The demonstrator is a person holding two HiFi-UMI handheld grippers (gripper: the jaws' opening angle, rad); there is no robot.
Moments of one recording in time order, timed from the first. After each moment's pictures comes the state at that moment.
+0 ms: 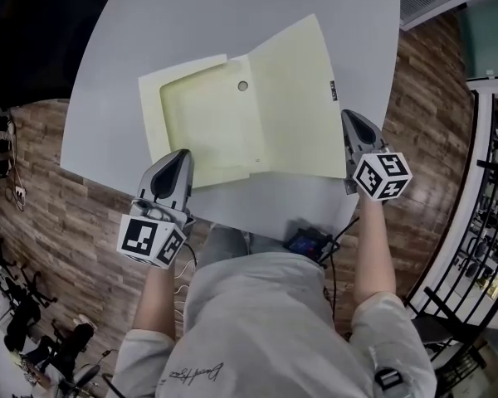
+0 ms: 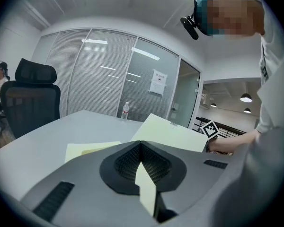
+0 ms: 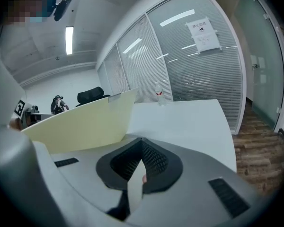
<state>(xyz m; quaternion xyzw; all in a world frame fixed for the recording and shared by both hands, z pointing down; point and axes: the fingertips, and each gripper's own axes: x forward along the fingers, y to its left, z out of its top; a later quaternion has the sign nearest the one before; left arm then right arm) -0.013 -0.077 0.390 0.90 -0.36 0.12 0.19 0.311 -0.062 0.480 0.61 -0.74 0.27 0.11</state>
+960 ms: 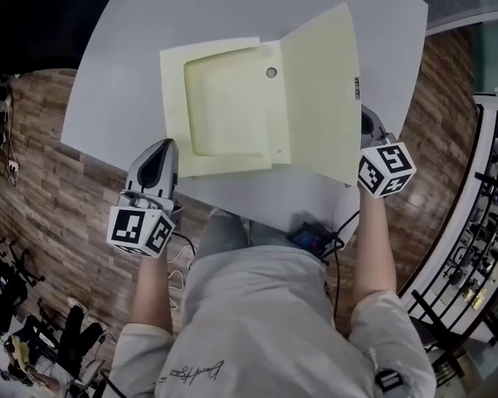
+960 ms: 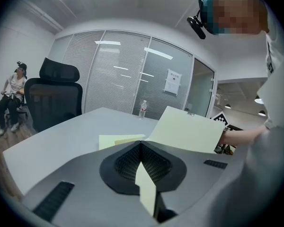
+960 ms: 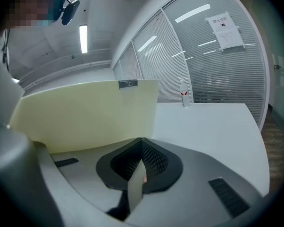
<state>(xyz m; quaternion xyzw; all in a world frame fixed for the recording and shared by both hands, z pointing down) -0.108 -0.087 0.418 0.87 -0.43 0.13 0.21 0.214 -0.096 0.465 0.53 -0.79 0.26 0.13</state>
